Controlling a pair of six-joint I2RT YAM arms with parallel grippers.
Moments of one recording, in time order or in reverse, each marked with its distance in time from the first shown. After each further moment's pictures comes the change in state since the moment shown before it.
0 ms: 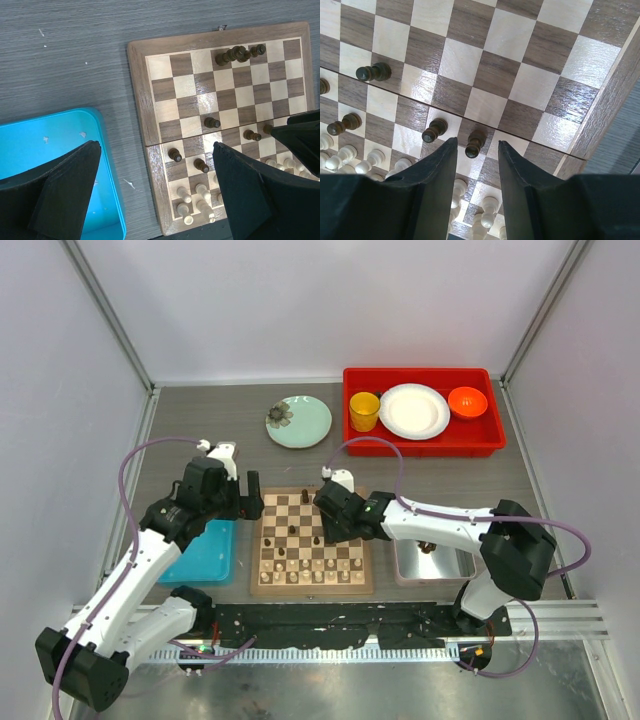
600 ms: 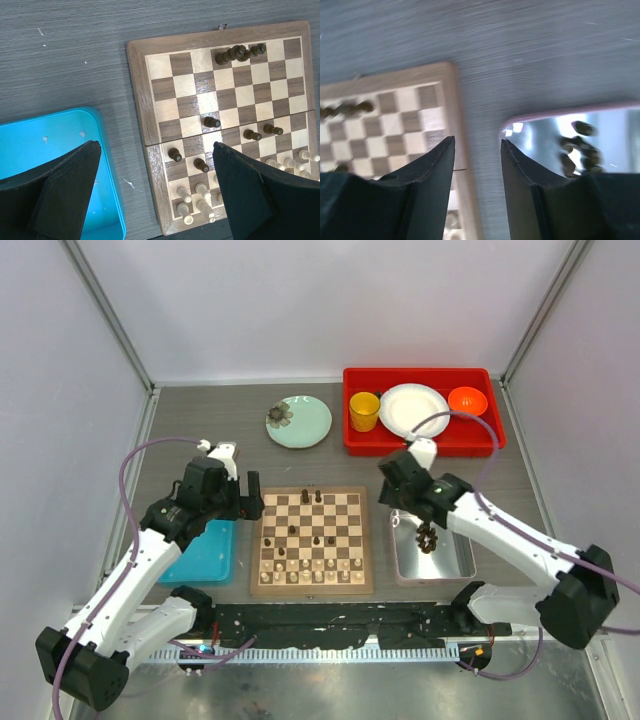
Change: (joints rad) left arm 0.000 0.002 -0.001 0.000 0.002 0.000; right arm -0.238 -0.299 -0.029 -0.166 0.213 0.066
